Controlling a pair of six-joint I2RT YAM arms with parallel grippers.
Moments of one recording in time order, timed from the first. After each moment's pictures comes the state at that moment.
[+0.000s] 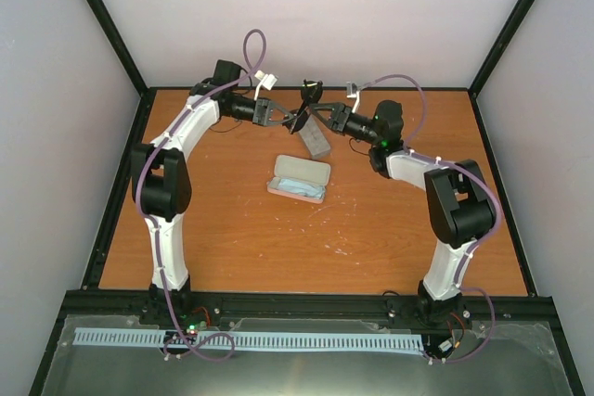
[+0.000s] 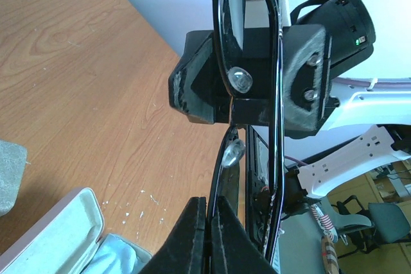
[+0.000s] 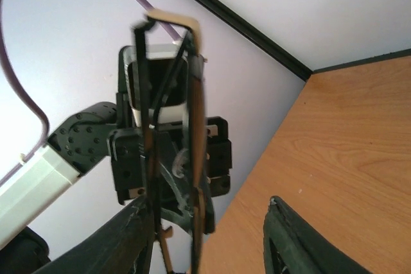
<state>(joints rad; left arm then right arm) -0.24 2.08 1.86 -0.75 1.30 0.09 0.33 1.84 1.09 0.88 -0.84 1.03</state>
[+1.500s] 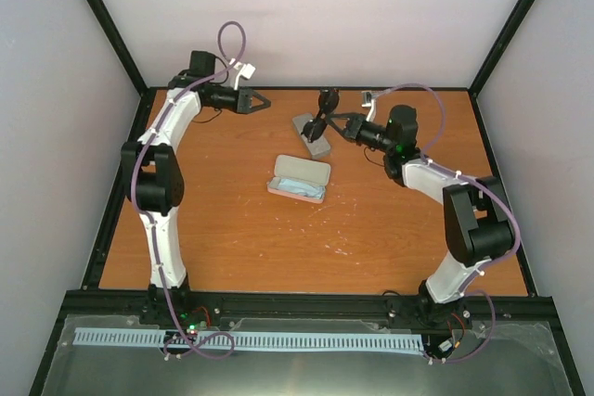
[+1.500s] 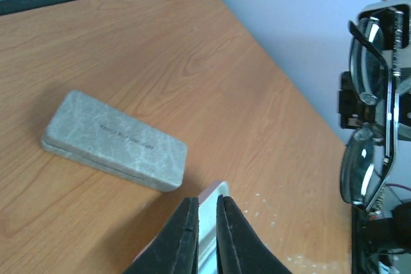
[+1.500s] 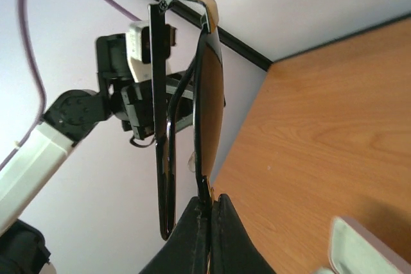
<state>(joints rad) -0.10 2.12 1.97 -0.77 1.07 0.16 0.27 1.70 0.98 0.72 -0.83 0.96</state>
